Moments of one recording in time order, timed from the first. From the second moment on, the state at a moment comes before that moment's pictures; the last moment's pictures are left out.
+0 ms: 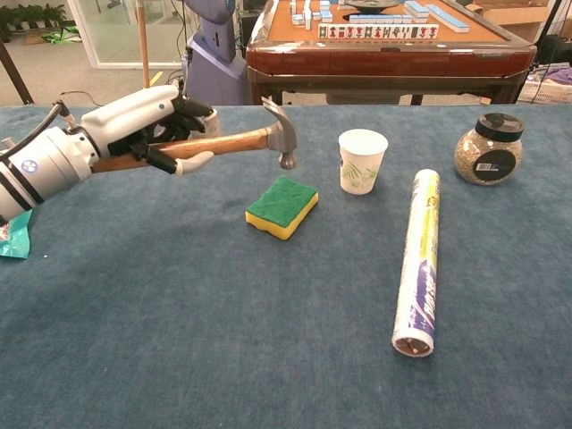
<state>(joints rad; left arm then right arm) -0.84 -1.82 -0.03 -0.61 1.64 1.29 -0.65 0.08 -1.08 0.08 -1.57 -1.43 1.41 0.14</state>
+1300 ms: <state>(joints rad) -0.80 -1.79 -0.01 -0.60 1.60 1.22 -0.56 0.08 -1.07 0.08 -1.57 -1.43 1.41 0.14</state>
